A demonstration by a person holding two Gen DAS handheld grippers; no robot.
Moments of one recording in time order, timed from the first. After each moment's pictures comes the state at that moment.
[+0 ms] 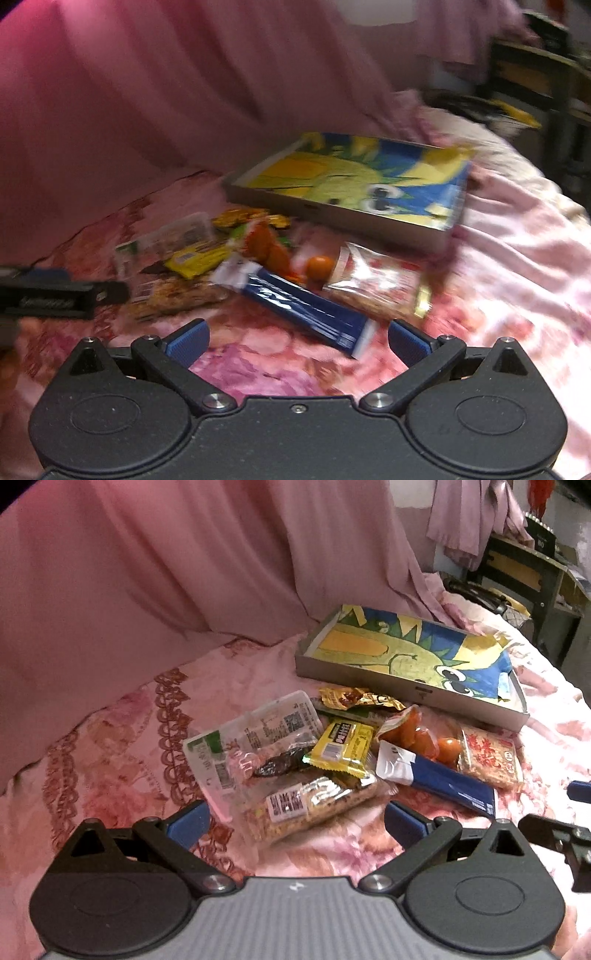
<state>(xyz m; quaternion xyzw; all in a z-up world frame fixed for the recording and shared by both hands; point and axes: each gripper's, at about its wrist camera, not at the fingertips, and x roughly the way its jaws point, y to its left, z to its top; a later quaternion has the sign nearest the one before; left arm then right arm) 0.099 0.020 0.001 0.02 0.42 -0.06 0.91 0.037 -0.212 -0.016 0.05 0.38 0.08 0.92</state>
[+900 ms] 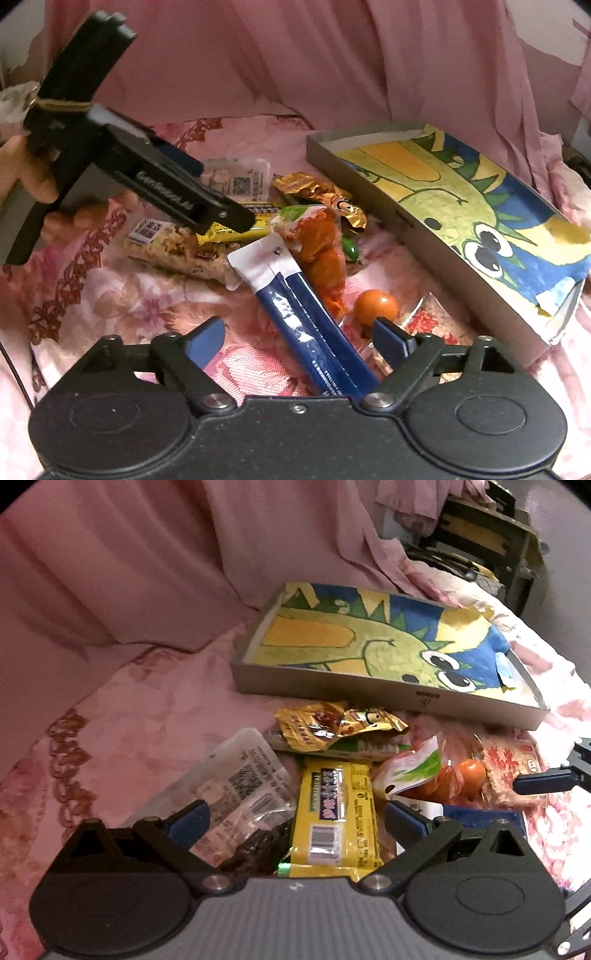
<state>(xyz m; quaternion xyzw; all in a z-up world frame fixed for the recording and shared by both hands) 0.213 0.000 -0.055 0.06 0.43 -0.18 0.88 0.122 -0.182 -0.066 -0.12 0.40 0.24 0.88</state>
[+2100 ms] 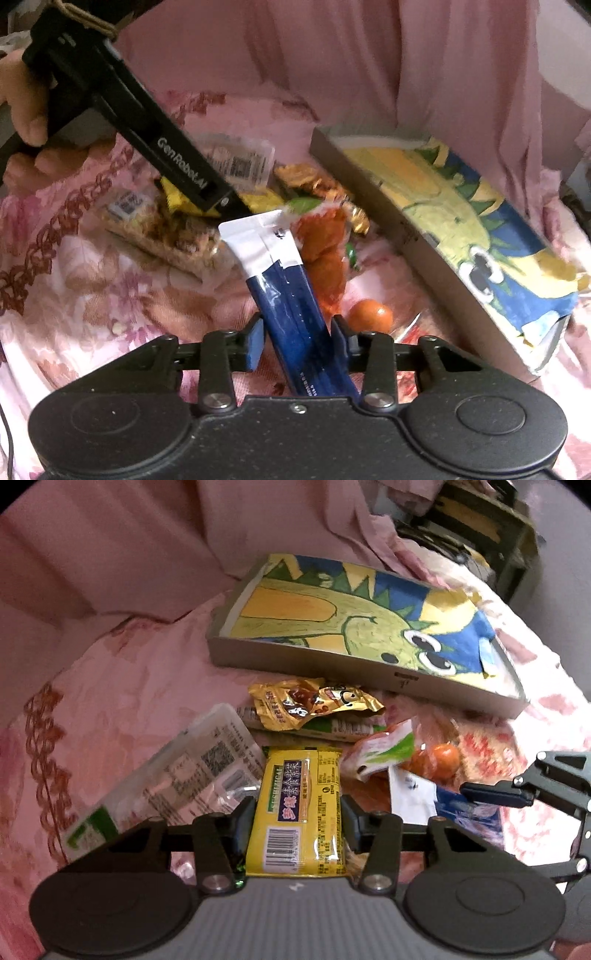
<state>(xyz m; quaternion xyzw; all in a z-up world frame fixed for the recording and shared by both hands) 0.214 -0.003 -0.048 0.02 0.49 -0.19 0.85 0.119 -0.157 -0.071 -0.20 0.38 0.21 0.88</state>
